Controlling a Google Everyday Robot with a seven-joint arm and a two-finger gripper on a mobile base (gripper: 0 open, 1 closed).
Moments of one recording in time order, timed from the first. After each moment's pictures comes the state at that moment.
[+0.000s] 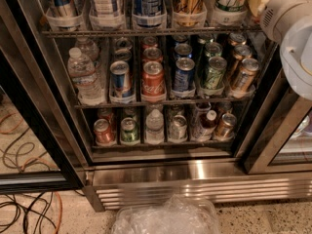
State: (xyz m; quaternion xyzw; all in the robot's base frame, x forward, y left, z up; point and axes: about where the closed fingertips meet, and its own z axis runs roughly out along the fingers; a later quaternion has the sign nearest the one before) arm 0.667 -0.268 1.072 -0.01 0.67 -0.01 0.74
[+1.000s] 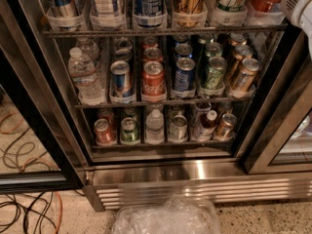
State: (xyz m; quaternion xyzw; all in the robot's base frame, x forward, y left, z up) arm 0.614 -0.255 1.140 -0.04 0.62 0.03 0.78
